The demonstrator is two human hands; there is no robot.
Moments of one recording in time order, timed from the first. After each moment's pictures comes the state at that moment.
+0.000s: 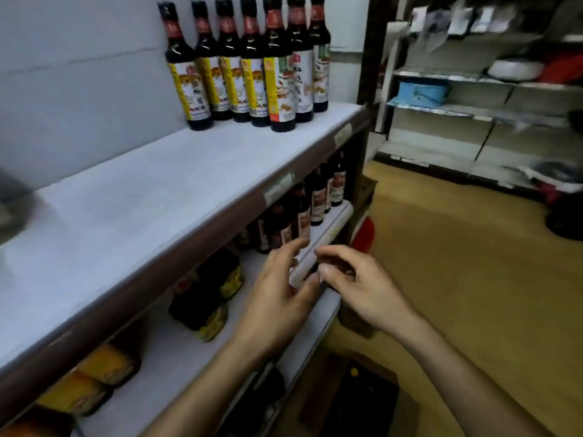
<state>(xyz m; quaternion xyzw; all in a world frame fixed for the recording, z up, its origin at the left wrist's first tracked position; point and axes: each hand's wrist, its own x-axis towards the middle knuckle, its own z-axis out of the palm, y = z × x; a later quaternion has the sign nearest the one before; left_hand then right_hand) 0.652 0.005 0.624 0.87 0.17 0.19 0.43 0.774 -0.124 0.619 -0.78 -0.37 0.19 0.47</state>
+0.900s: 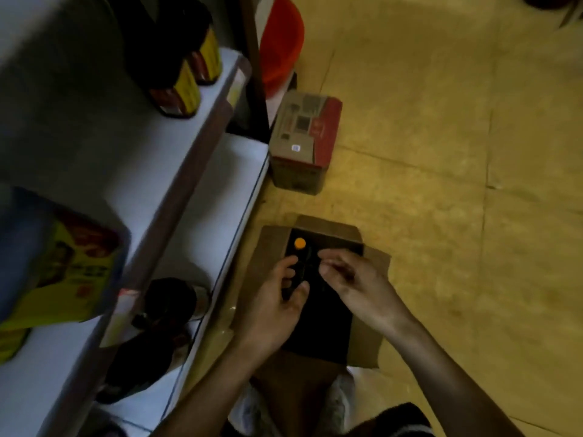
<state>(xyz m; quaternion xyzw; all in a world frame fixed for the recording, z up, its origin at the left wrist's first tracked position) 0.752 -0.084 0.066 0.79 0.25 -0.16 0.54 0.830 -0.242 0.076 -0.84 -0.07 0.32 0.43</state>
